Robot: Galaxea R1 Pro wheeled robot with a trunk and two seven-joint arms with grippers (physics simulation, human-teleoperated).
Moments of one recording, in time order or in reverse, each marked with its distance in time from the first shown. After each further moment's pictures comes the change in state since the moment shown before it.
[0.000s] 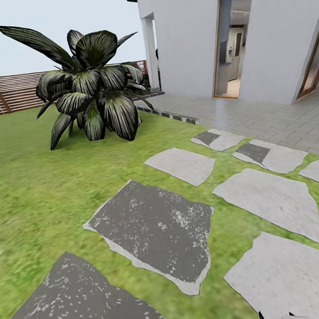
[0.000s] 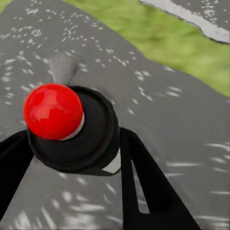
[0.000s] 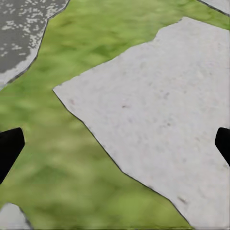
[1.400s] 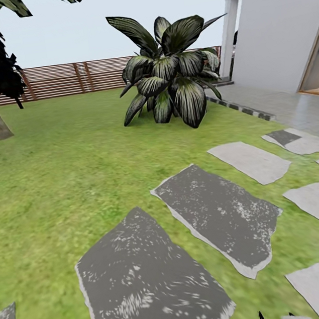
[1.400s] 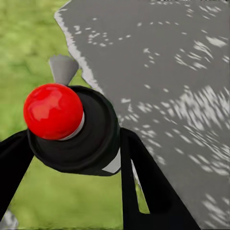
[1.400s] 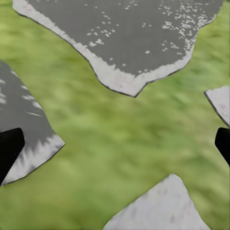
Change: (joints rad) left arm 0.000 -0.002 0.000 0.000 0.000 0.000 0.000; right arm 0.000 0.000 0.000 0.000 0.000 0.000 0.000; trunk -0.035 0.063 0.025
